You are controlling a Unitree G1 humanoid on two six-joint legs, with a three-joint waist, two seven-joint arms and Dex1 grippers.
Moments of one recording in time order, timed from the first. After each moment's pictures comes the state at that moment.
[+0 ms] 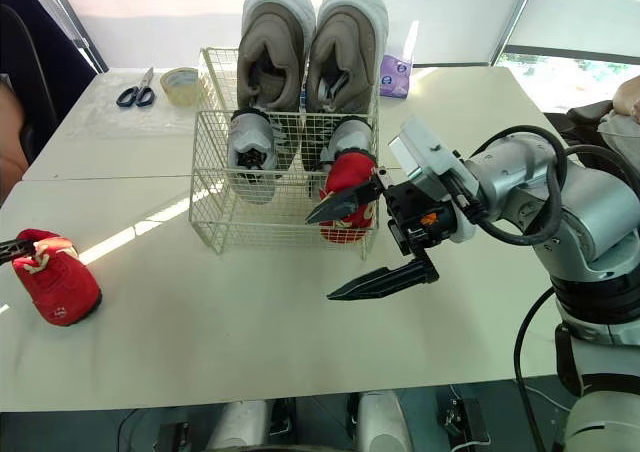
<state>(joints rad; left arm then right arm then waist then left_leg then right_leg) -0.57 1.18 0.33 1.06 -0.33 0.71 -1.03 -0.78 -0.87 0.06 -0.42 0.88 0.82 1.34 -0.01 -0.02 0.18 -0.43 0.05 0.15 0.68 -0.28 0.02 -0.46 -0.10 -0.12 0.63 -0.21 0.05</state>
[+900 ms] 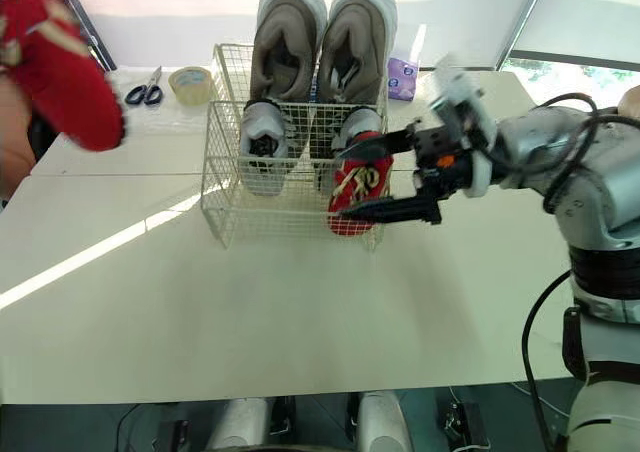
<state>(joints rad) -0.87 0.97 0.50 -0.28 -0.72 0.88 -0.55 -0.86 -0.93 -0.07 -0.23 0.86 0.95 1.17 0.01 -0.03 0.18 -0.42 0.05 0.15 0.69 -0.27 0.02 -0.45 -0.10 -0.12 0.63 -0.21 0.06</state>
